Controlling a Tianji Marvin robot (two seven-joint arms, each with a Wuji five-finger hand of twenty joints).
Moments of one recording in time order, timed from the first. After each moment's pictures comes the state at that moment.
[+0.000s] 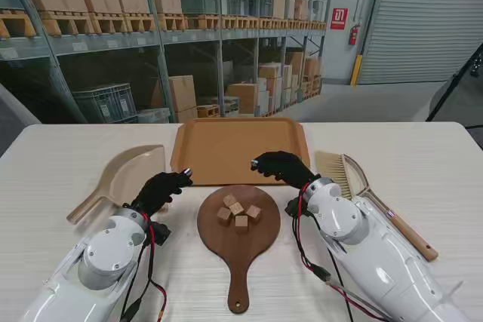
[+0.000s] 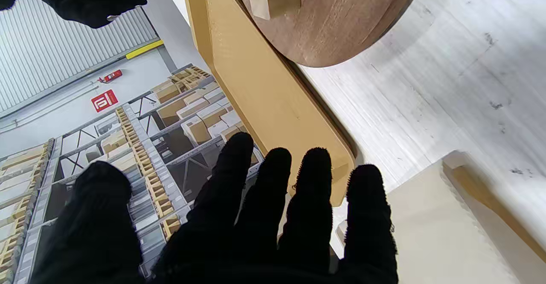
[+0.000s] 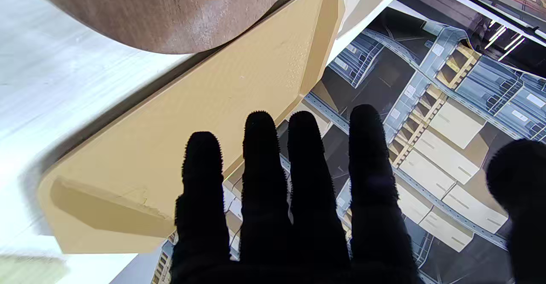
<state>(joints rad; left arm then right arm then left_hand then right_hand) 1.60 -1.16 -1.29 -1.62 0.13 0.11 0.04 -1.23 -1.19 1.00 -1.33 -0.17 -0.07 -0.01 0.71 0.05 -0.03 -0.01 0.73 0.34 0.27 0.43 0.77 0.34 0.03 0.30 0.52 0.35 0.35 0.38 0.10 0.47 0.90 0.49 0.20 -0.33 0.64 -0.05 0.79 -0.06 0.53 0.60 0.87 0.12 0.42 0.39 0.79 0.14 0.37 0.36 0.38 0.31 0.79 0.52</state>
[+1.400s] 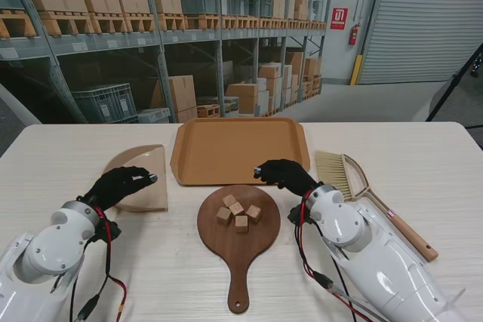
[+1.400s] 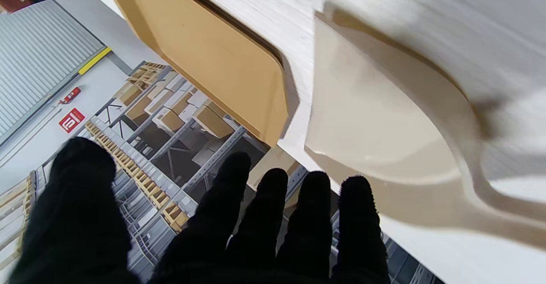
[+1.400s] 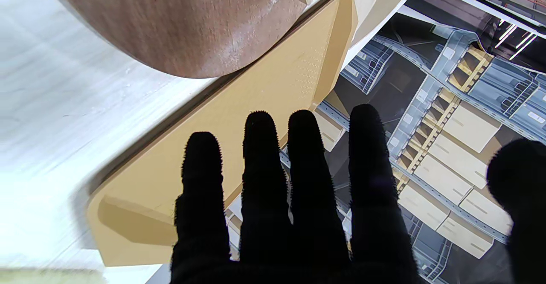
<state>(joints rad) 1.66 -1.10 -1.54 -1.66 0.40 0.02 -0.17 -1.27 -1.18 1.01 -1.33 -0.16 -0.07 0.00 0.68 -0.10 -0.03 -0.01 0.60 0.36 0.13 0.37 0.55 0.34 0.06 0.27 0.35 0.35 0.25 0.34 0.01 0.36 0.83 0.45 0.20 -0.33 0.64 -0.05 0.79 -0.06 0.54 0.59 0.88 0.12 0.43 0.39 0.79 0.14 0.37 0.36 0.38 0.31 0.78 0.53</state>
